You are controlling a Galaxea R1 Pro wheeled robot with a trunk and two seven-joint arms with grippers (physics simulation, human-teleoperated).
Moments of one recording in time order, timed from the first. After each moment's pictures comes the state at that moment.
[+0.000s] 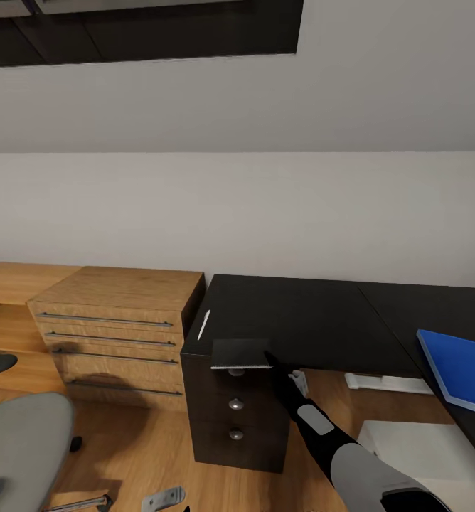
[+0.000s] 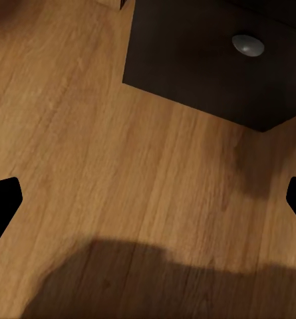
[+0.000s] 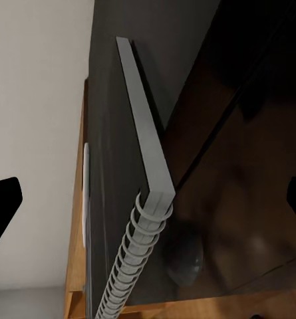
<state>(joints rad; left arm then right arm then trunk) 0.02 0.07 -0.45 -1.13 0.62 0.20 0.41 -0.72 0.13 0.05 -0.25 -1.23 0.03 0.44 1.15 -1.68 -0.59</state>
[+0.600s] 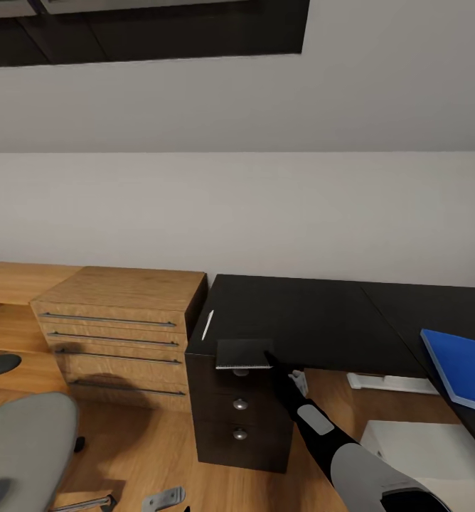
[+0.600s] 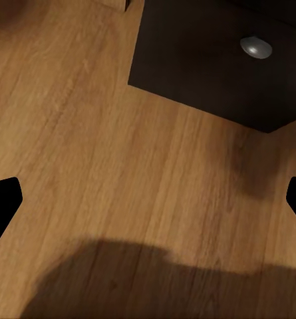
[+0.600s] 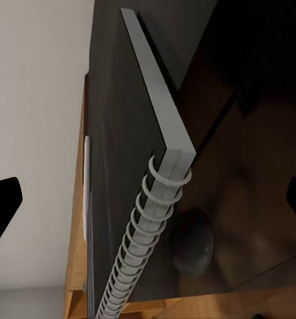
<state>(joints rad) 0.02 0.07 -0.45 -1.13 0.62 0.20 0.41 -0.72 0.13 0.05 -0.25 -1.23 0.03 0.44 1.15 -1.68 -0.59</state>
